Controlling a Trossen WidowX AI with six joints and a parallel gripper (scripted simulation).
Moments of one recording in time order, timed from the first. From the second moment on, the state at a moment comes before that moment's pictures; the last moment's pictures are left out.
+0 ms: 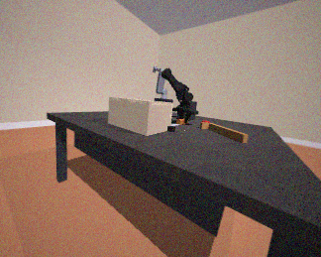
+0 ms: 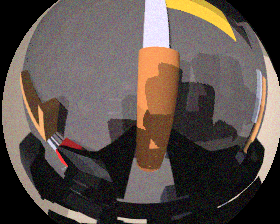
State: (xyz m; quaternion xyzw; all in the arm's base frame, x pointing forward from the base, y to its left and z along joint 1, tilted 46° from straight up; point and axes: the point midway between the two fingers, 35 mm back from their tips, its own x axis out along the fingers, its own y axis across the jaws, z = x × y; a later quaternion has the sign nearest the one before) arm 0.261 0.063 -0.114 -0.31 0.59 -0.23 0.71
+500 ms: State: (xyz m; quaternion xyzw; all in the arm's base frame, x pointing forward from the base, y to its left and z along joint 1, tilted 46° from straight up) arm 0.280 0.066 -0.111 -0.31 0.59 -0.23 0.71
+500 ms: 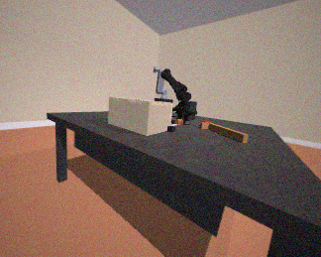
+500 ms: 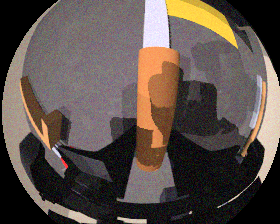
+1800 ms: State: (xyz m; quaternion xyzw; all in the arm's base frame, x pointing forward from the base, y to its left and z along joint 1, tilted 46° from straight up) arm 0.327 0.073 -0.104 -0.31 0.59 -0.24 0.71
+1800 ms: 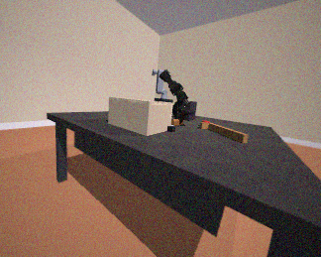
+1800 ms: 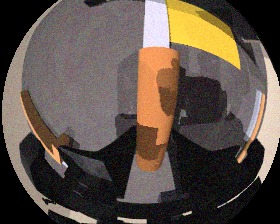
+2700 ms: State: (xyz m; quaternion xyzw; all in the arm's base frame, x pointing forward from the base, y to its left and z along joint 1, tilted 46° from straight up) arm 0.355 0.077 -0.100 -0.31 0.59 -0.24 0.71
